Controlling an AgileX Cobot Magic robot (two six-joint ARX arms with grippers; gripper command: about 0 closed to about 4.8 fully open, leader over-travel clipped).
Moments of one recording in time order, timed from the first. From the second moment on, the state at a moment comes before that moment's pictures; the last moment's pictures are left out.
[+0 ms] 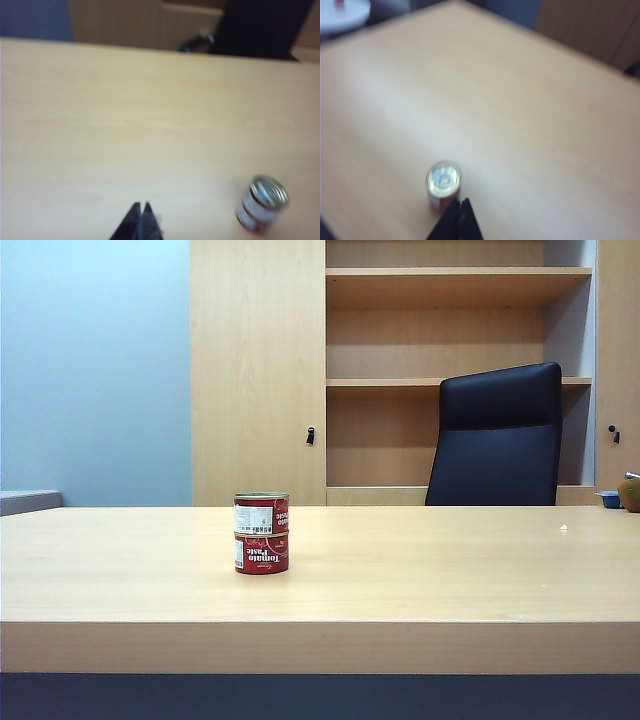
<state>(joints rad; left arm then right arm) 0.03 0.50 0.54 -0.18 0.22 -0.08 0.70 1.09 1.00 -0.18 0.13 -0.09</state>
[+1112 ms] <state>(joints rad) 0.04 0.00 0.08 0.01 0.09 -0.17 0.71 0.06 0.74 -0.28 0.42 0.05</state>
